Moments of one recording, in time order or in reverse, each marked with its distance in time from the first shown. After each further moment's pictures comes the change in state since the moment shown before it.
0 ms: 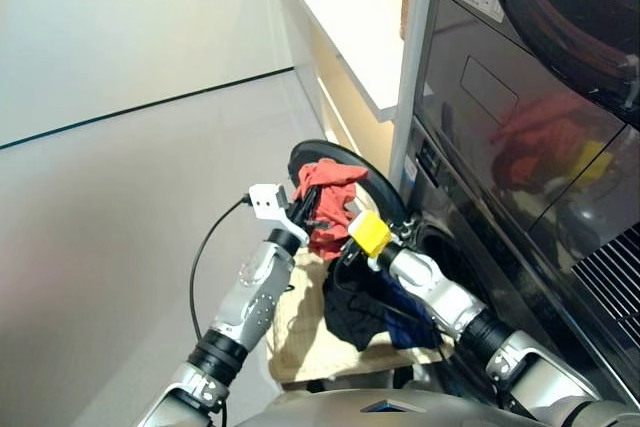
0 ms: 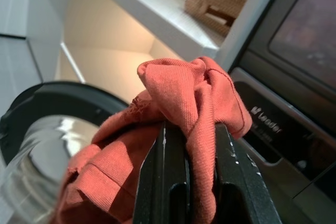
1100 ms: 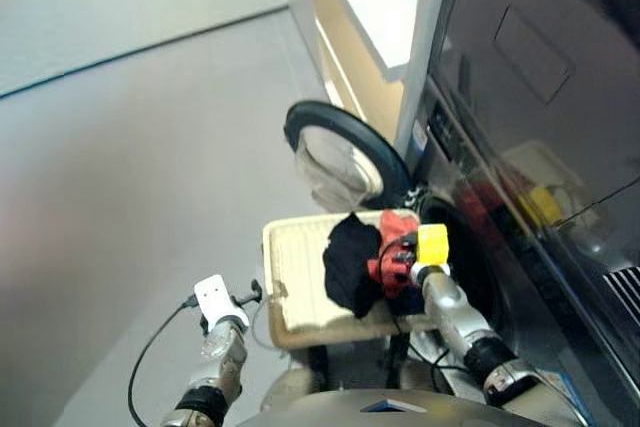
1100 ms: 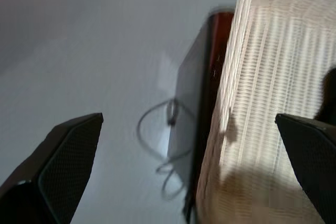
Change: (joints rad) left arm 0.081 -0.057 0.199 0.684 0.149 -0.052 0.218; right arm -0.049 0.088 -0.294 0.318 0.315 -0.012 -0.316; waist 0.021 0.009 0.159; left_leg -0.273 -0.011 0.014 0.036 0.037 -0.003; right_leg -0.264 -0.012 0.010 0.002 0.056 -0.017
